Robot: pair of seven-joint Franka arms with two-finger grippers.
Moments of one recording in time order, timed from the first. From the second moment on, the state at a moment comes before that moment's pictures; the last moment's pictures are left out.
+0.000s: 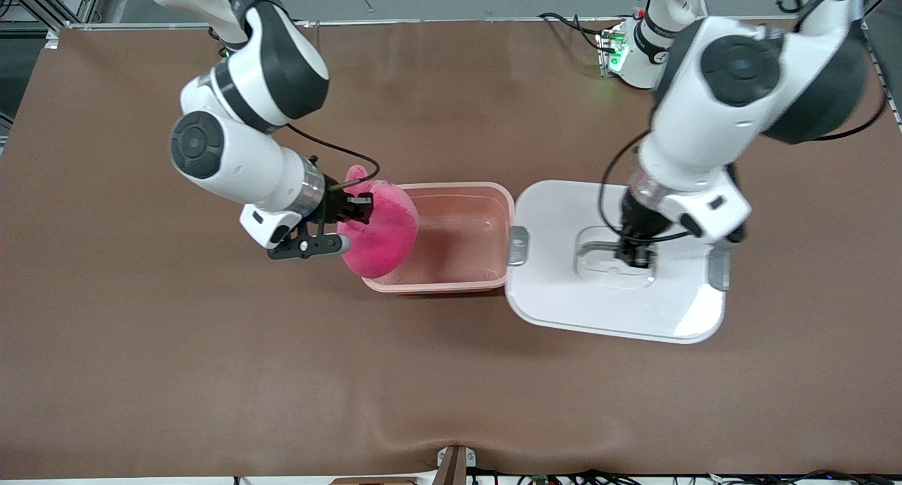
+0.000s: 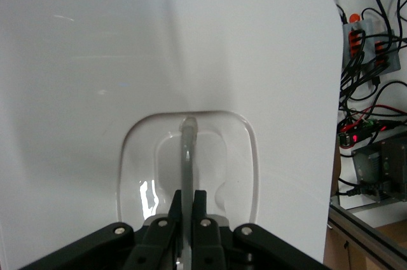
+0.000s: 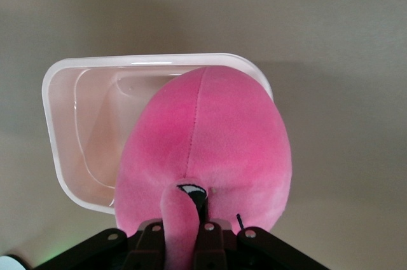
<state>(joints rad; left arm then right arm) -0.36 0.32 -0.04 -1.36 0.09 1.83 -1.80 0.55 0.38 -0.10 -1.49 0.37 1.86 0.32</state>
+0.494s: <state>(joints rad) -0.24 0.29 -0.04 -1.43 0.00 1.82 -1.65 0.61 0.43 -0.10 -1.46 0.37 1.88 0.38</state>
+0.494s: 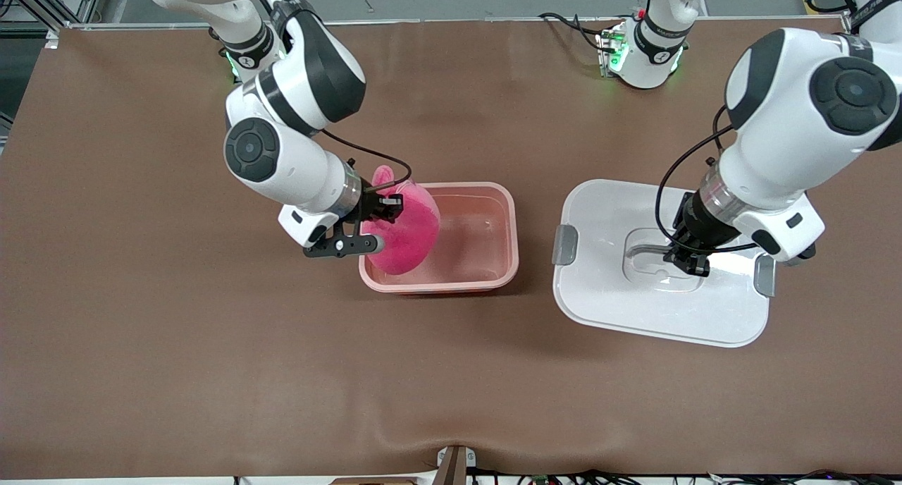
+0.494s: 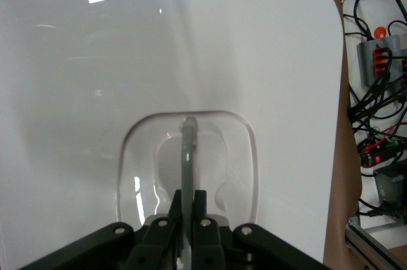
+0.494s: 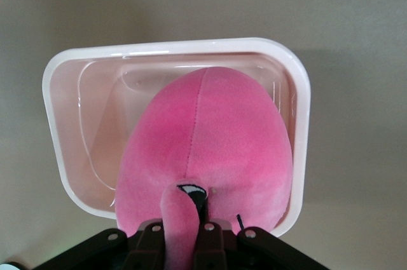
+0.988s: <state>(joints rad) -0.23 0.28 -0.05 -1.44 -0.02 1.82 -1.63 0.62 0.50 -0.10 -1.46 0.42 1.92 0.40</state>
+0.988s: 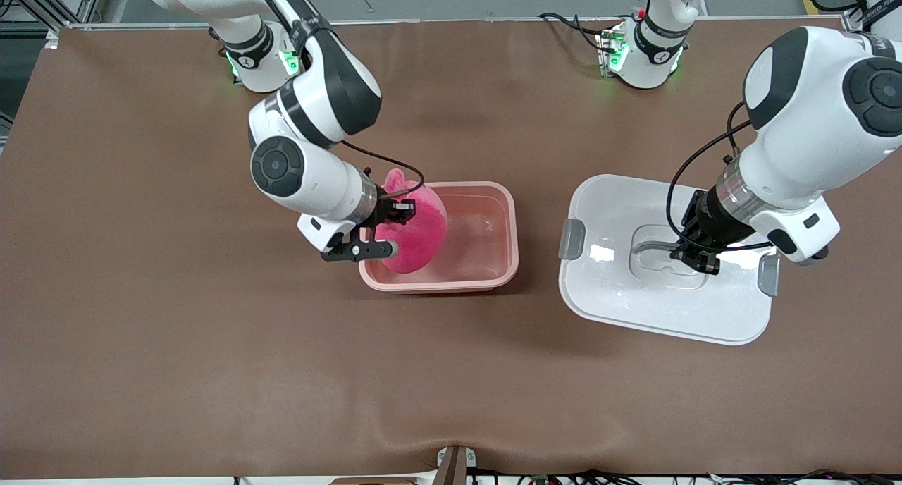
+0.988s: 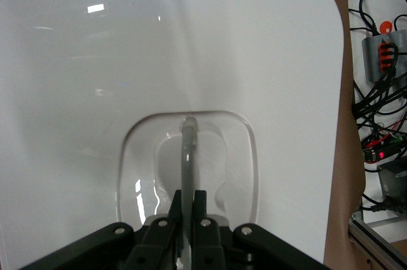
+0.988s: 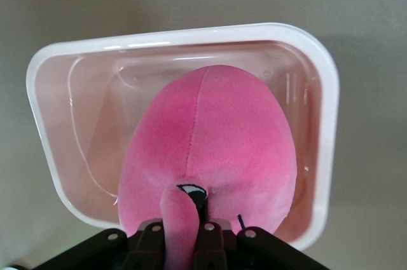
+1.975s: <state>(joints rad) -0.23 0.27 -0.05 -1.49 -0.02 1.85 -1.63 0.73 0.65 -0.10 -1.46 0.34 2.05 0.47</state>
